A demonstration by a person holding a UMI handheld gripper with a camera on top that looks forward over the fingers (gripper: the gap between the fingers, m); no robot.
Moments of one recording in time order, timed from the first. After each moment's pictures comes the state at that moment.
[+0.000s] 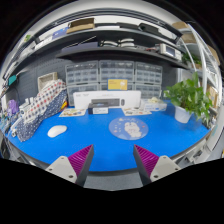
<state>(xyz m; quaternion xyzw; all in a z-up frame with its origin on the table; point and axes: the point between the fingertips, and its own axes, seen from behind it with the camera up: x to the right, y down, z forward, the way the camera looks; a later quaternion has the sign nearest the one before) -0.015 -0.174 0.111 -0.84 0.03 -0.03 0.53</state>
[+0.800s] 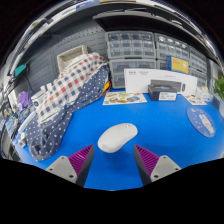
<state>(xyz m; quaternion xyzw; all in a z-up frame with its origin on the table) -0.320 -0.015 0.008 -0.89 -0.02 0.07 0.46</state>
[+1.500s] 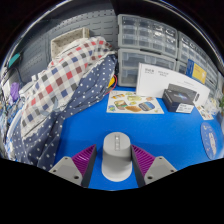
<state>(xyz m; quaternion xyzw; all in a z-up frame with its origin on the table) -0.360 0.095 -0.015 -0.91 -0.04 0.02 0.40</state>
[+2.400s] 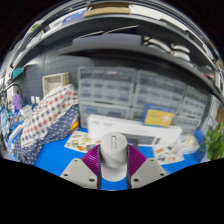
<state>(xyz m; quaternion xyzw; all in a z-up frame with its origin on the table) -0.136 0.128 0.192 -0.85 -0.08 0.00 0.52</state>
